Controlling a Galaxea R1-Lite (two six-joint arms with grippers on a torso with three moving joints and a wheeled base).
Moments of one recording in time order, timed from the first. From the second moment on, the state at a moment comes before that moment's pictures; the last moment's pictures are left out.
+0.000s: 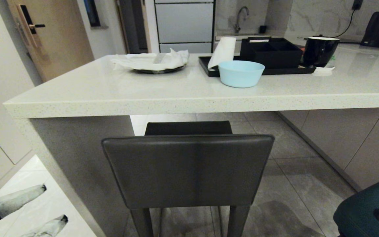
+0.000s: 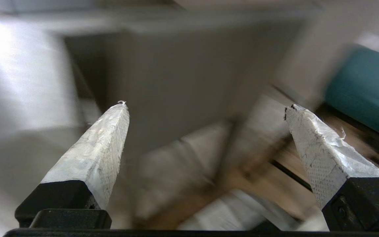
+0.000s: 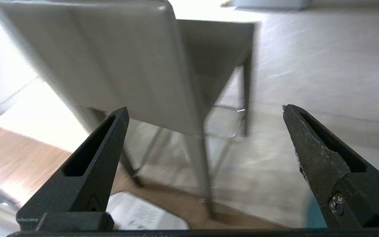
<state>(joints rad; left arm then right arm) -0.28 0.71 -0.32 -0.33 -0.40 -0.16 0.09 0.65 -0.35 -0.19 0.40 0.06</state>
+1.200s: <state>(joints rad) 0.24 1.73 -0.20 -1.26 -1.31 0.03 0.08 1.61 -0.31 -0.99 0.97 -0.01</state>
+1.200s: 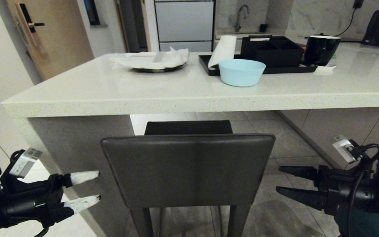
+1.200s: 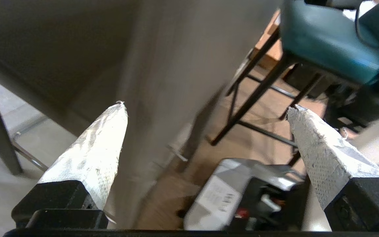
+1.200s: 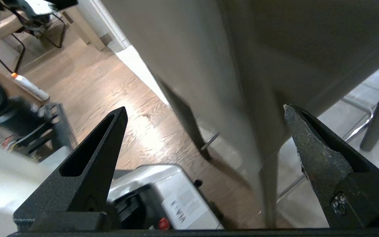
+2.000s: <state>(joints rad) 0.13 2.05 -0.40 -1.52 -1.26 -0.10 0.20 1.81 -0.41 -1.15 0.93 0.04</state>
